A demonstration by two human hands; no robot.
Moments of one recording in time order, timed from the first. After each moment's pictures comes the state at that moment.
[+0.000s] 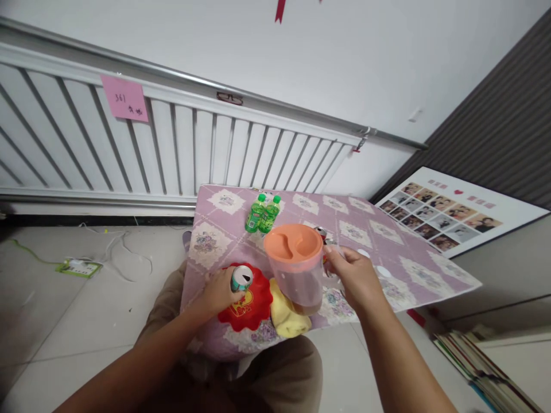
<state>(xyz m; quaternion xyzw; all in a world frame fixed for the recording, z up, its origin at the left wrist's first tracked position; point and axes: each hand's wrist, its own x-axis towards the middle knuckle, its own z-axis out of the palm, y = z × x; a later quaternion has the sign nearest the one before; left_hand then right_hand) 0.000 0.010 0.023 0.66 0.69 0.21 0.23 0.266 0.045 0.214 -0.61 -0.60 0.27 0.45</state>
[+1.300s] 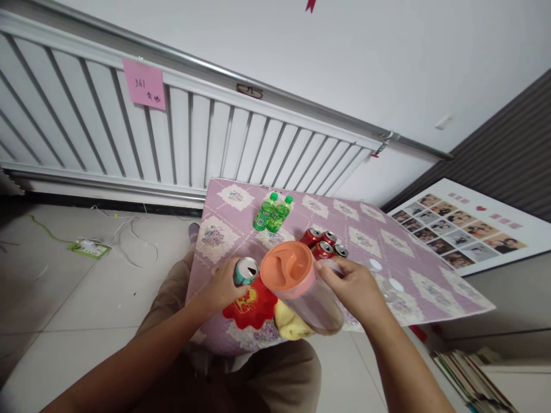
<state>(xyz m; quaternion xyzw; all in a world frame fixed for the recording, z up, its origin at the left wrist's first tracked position) -0.005 -0.004 0.047 0.61 0.66 0.34 0.28 0.246 0.036 0.221 -0.63 -0.72 0.18 0.23</state>
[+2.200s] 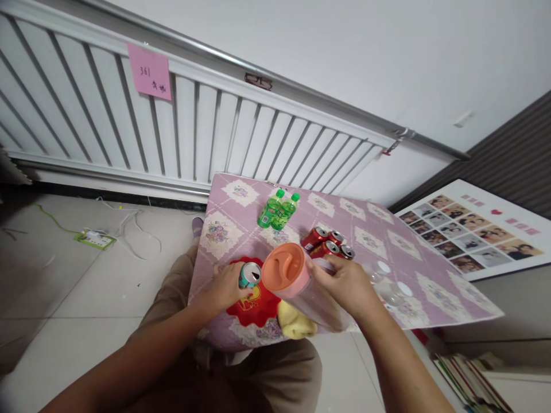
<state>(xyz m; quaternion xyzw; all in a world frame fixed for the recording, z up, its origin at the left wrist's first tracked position) -0.007 -0.002 0.029 0.64 0.67 0.26 0.27 0.227 0.051 0.211 -0.60 -0.77 0.11 0.17</state>
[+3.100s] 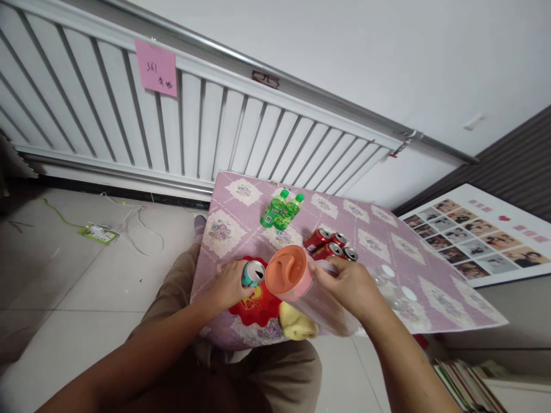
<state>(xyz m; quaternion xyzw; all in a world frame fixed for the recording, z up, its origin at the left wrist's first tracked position) -0.006 0.000 0.023 0.63 0.67 0.28 0.26 0.220 0.052 0.218 -0.60 -0.78 0.11 0.13</state>
